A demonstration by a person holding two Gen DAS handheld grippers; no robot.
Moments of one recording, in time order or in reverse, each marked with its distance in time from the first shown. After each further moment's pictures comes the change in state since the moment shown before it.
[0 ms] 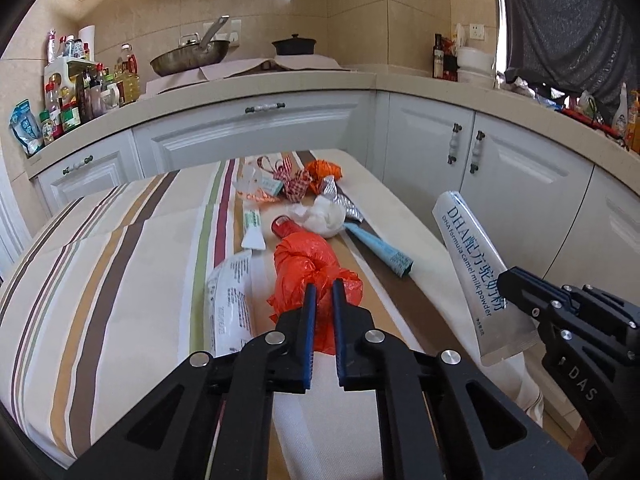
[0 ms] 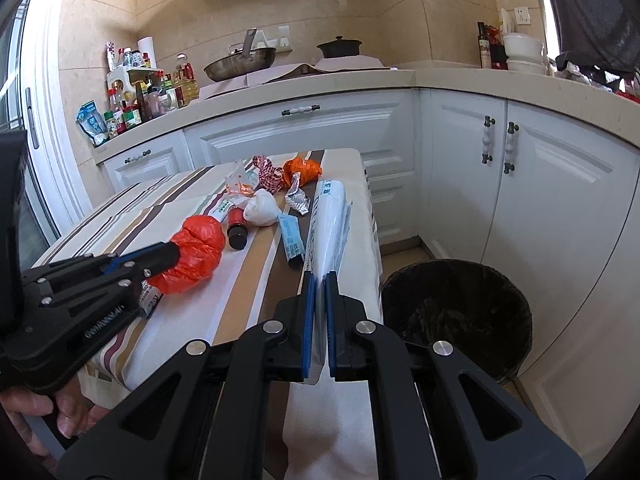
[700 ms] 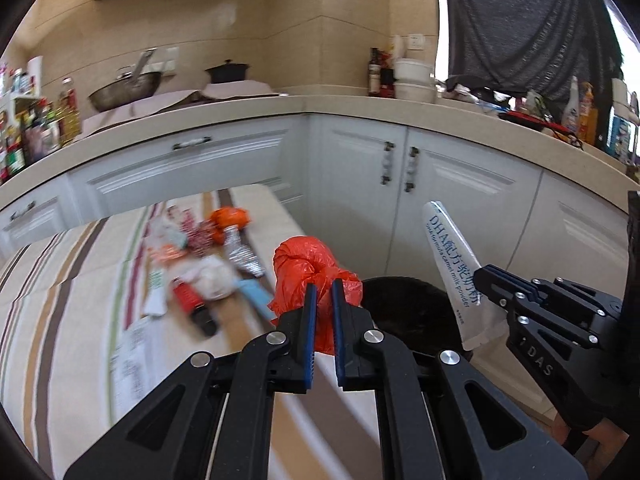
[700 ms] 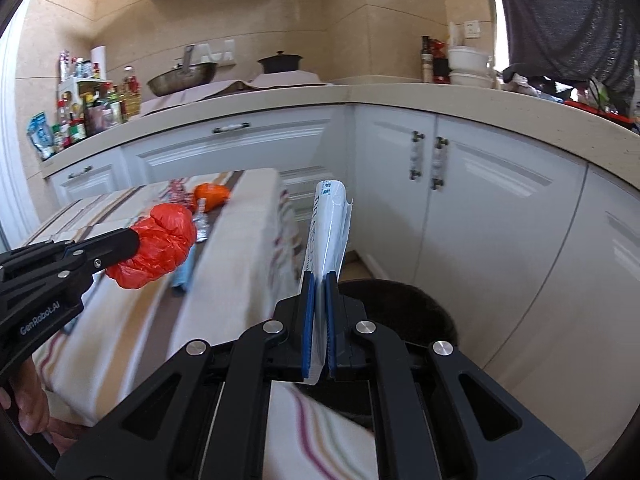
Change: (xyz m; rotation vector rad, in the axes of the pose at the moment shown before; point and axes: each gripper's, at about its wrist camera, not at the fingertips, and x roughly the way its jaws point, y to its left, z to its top) left arm 0.020 -0.068 0.033 0.097 -0.071 -0.189; right arm -0.001 -0.078 0.016 0.025 -0.047 -0.208
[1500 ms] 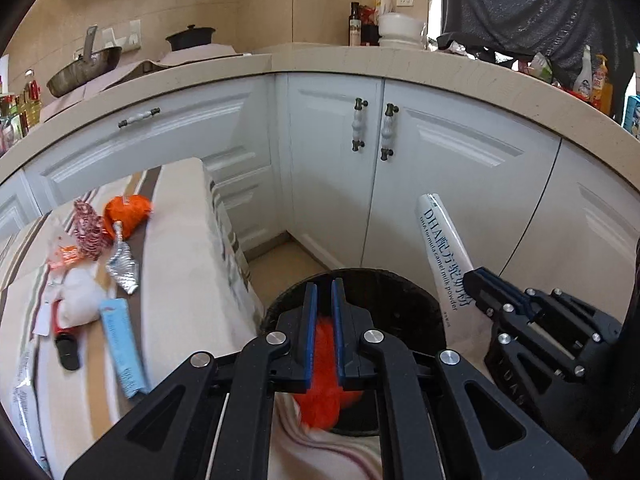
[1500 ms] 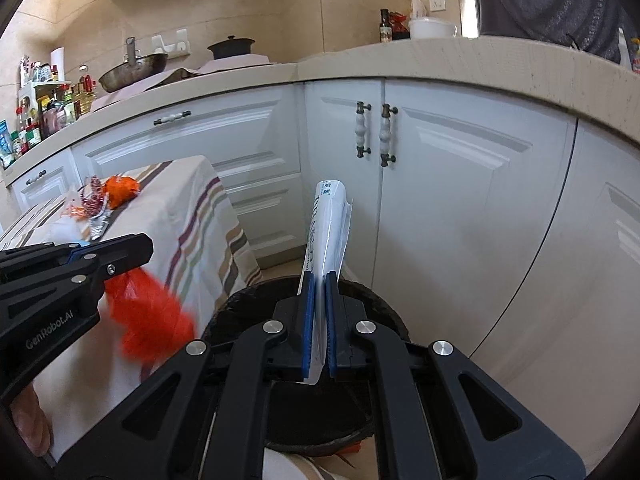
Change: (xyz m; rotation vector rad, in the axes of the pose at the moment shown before) left arm 0.101 -0.076 0.017 -0.004 0.135 -0.007; right arm 0.075 -0.084 -0.010 0.048 0.051 -0.070
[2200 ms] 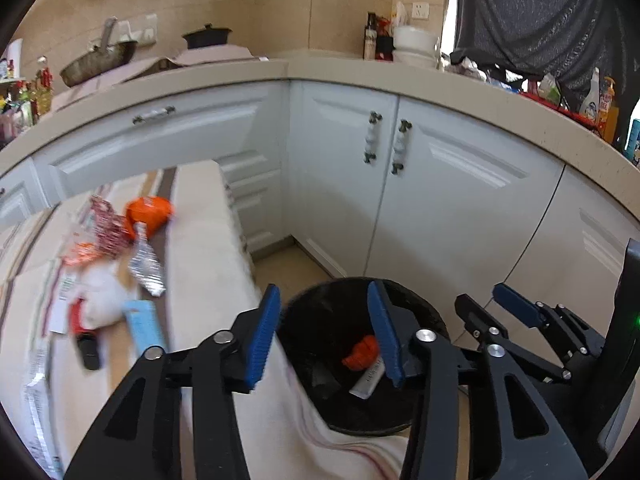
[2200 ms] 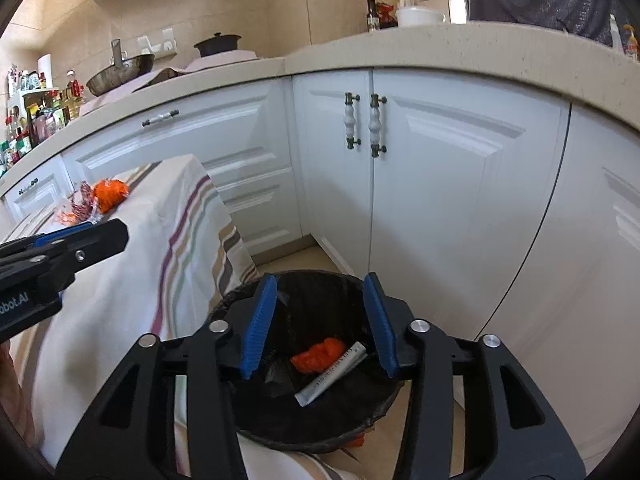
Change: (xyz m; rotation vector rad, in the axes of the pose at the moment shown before) left arm -0.029 0.025 0.004 -0.054 -0.036 0.015; right arm -0.007 0.006 0.003 0.040 0.004 -0.015
